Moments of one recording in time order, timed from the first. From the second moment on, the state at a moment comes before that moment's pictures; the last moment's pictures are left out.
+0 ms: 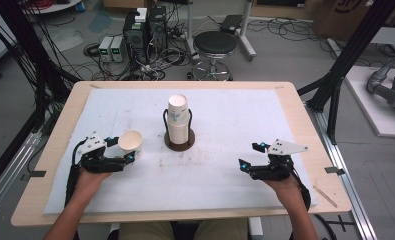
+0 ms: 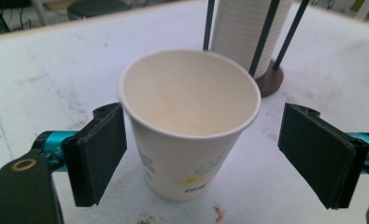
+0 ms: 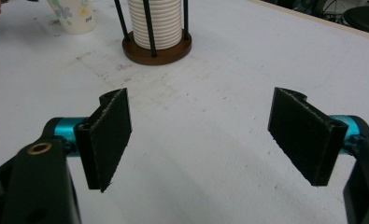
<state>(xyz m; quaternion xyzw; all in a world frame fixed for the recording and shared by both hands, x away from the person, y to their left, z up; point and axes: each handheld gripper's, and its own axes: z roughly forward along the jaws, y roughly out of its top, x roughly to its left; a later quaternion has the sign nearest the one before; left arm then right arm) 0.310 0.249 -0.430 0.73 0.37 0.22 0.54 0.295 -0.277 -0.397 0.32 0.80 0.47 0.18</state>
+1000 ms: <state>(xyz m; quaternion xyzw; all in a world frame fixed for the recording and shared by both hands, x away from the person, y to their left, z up) 0.282 0.251 -0.409 0.68 0.32 0.23 0.62 0.274 -0.286 -0.397 0.37 0.78 0.47 0.20</state>
